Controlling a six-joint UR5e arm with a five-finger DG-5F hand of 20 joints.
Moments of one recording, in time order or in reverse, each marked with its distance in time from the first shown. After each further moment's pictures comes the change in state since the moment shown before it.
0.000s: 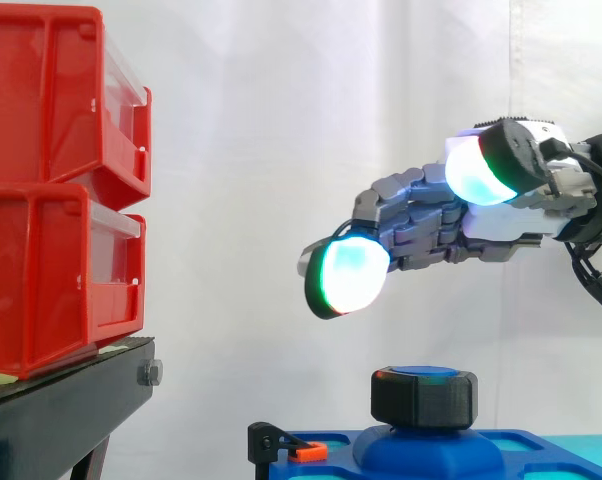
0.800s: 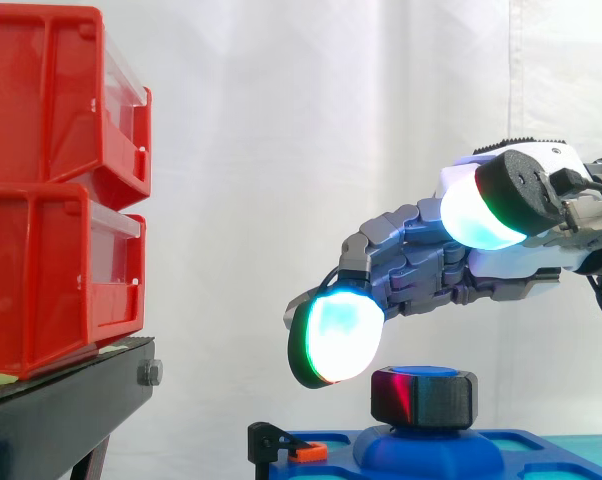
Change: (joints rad) arm 0.083 0.000 -0.053 0.002 0.104 0.016
